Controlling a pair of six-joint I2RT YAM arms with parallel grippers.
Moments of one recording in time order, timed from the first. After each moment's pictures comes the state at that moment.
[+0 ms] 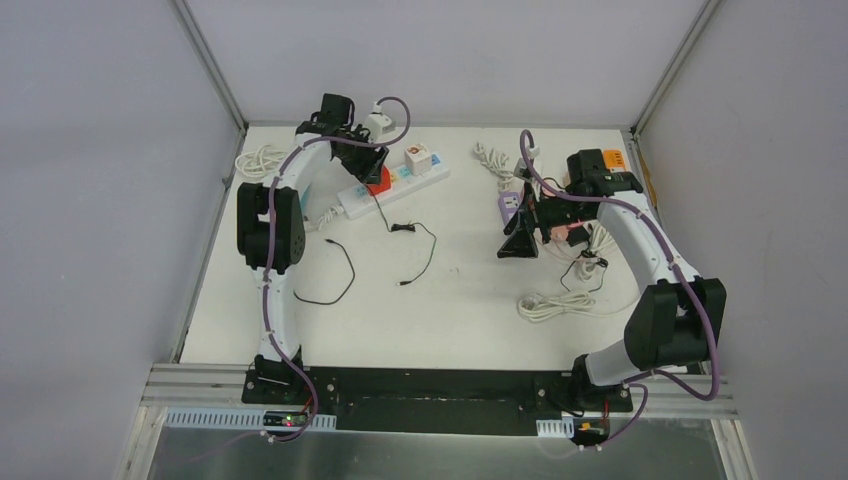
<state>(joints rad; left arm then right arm) -0.17 2.18 1.89 -0.60 0.54 0.84 0.15 1.49 1.26 -1.05 -1.07 -0.72</state>
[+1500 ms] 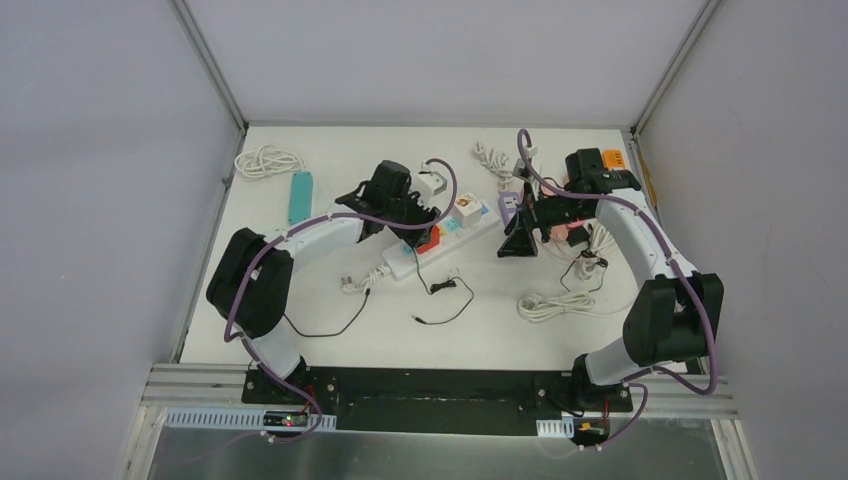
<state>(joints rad) -0.58 1.70 1.14 -0.16 0.34 0.21 0.15 1.51 1.28 -1.06 -1.05 -0.71</state>
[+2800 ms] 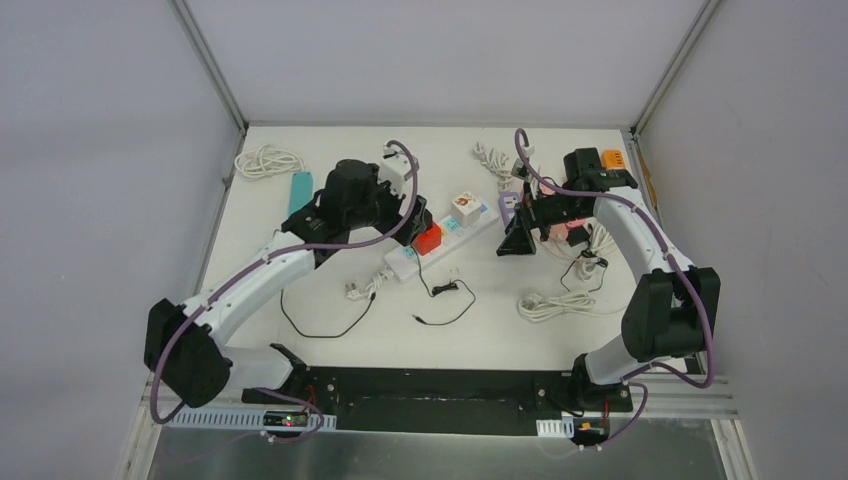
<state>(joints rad) -0.61 1.32 1.08 -0.20 0.23 0.04 0.15 1.53 1.28 -1.03 -1.02 -0.68</state>
